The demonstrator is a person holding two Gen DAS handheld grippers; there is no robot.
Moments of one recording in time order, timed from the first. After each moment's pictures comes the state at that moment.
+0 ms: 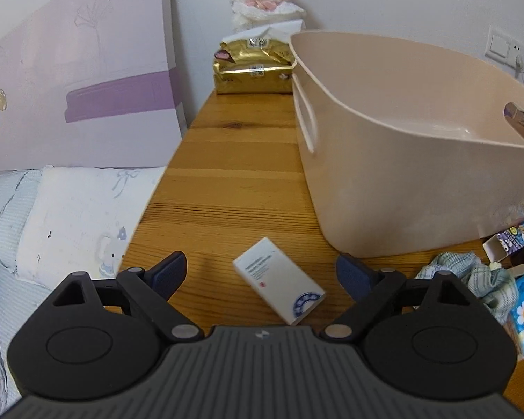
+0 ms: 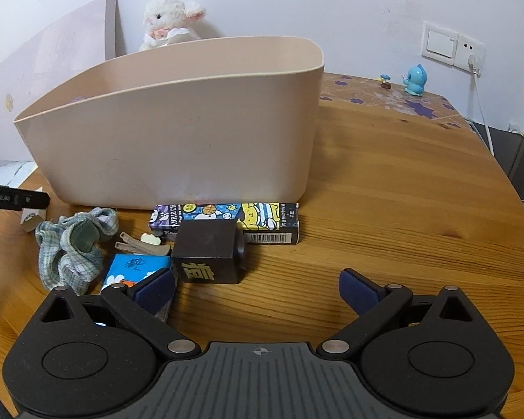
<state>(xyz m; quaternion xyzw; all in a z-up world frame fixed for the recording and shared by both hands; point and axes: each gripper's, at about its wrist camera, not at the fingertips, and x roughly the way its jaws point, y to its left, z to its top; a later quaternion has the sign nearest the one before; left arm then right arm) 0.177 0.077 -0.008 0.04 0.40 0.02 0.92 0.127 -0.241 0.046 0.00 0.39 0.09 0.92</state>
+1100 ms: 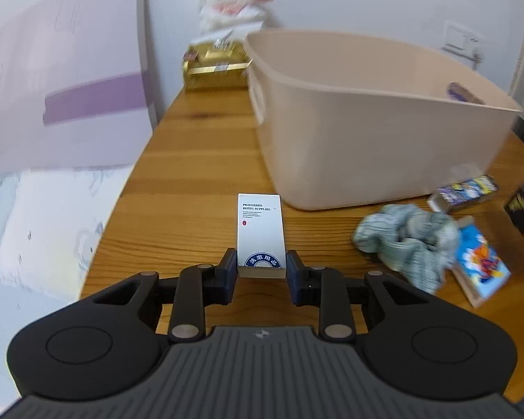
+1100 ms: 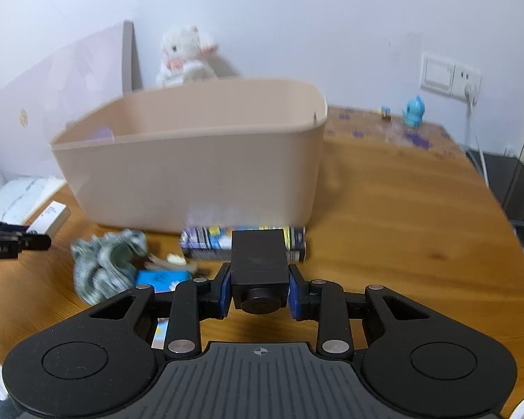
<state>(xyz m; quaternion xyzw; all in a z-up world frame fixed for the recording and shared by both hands) 0.119 0.068 0.002 0.04 0.38 -0.05 0.92 0.090 -0.235 0.096 0.00 0.33 0.10 0.94</state>
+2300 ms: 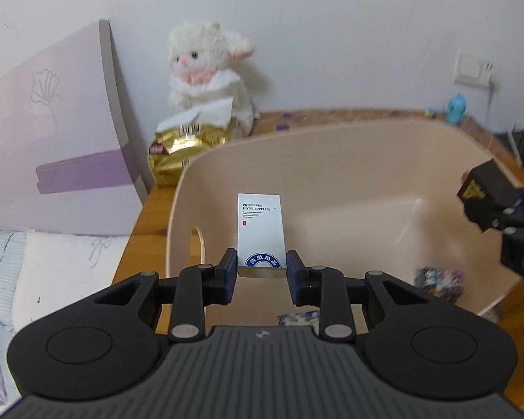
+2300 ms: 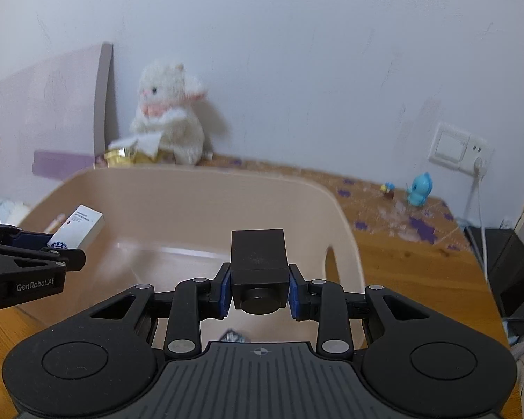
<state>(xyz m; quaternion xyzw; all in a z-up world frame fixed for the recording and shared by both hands) 0.240 -0.006 0.055 0.07 0.36 -0.02 0.93 0.219 -0.188 0.126 -0.04 0.32 0.06 0.94</state>
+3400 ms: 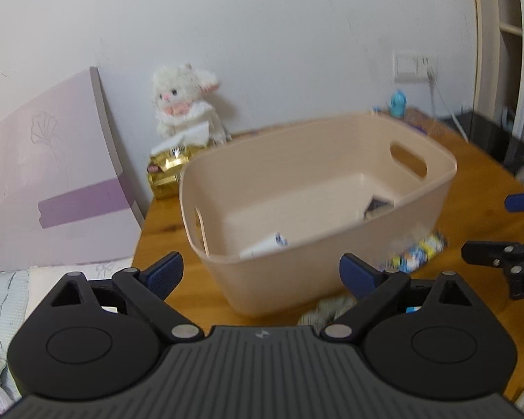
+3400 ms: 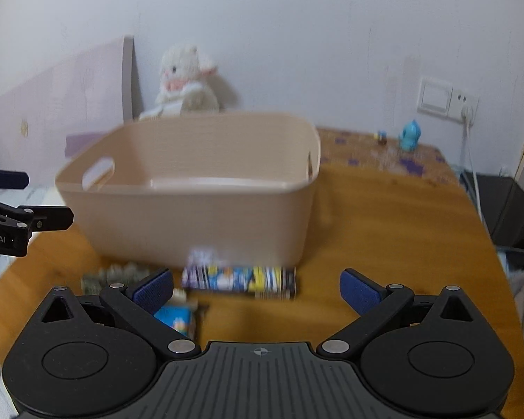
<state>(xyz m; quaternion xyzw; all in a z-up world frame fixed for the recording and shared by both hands) 0.129 -0.002 0.076 0.13 0.31 -0.08 0.94 0.101 -0.235 0.102 -0.02 0.34 0.10 0.93</state>
